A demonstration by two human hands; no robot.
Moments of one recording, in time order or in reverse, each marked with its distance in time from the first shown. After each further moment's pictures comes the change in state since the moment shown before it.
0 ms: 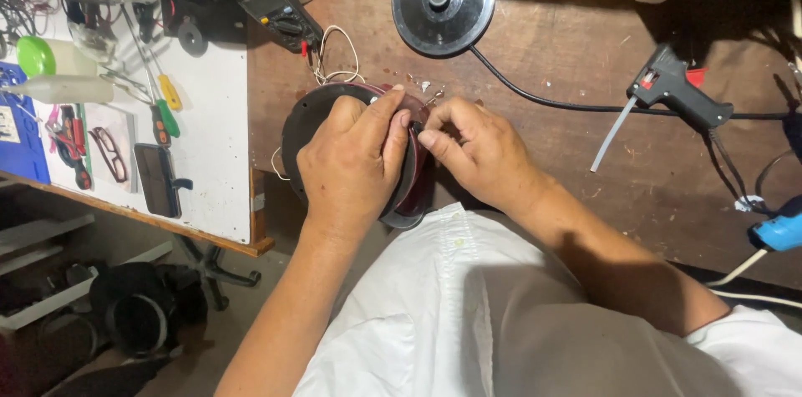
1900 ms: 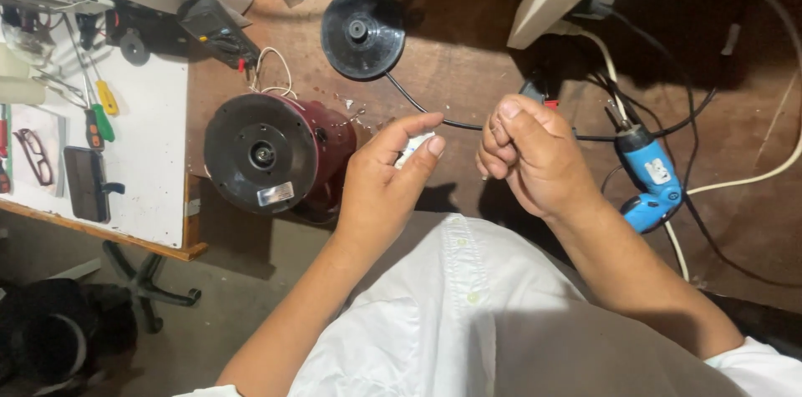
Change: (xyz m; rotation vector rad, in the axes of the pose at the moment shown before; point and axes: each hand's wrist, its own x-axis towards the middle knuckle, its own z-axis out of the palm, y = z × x) left_hand 0.024 0.160 0.001 -1.018 -0.149 -0.422; right_hand -0.043 -0.020 -0.169 0.870 0.117 0.286
